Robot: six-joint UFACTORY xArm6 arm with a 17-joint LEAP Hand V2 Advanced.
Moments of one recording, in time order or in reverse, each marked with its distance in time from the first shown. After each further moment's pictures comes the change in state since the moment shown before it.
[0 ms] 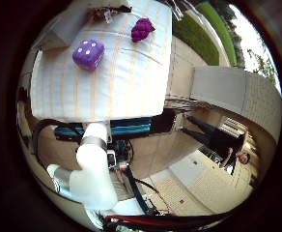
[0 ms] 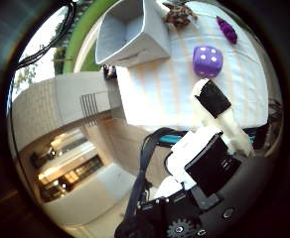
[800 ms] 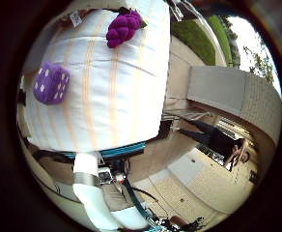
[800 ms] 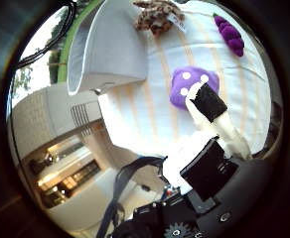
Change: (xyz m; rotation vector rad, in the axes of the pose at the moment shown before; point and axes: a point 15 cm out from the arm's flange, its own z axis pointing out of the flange) arm 0.064 -0.109 0.084 0.032 0.063 0.055
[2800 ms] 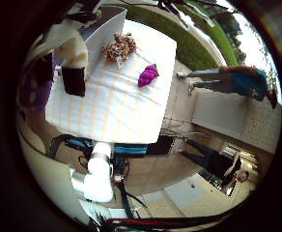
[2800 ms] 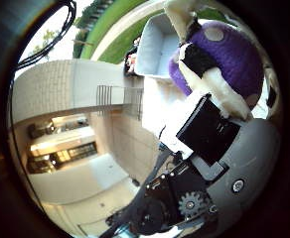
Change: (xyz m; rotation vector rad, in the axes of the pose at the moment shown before) arm -0.119 0.036 -0.220 0.164 -0.153 -0.329
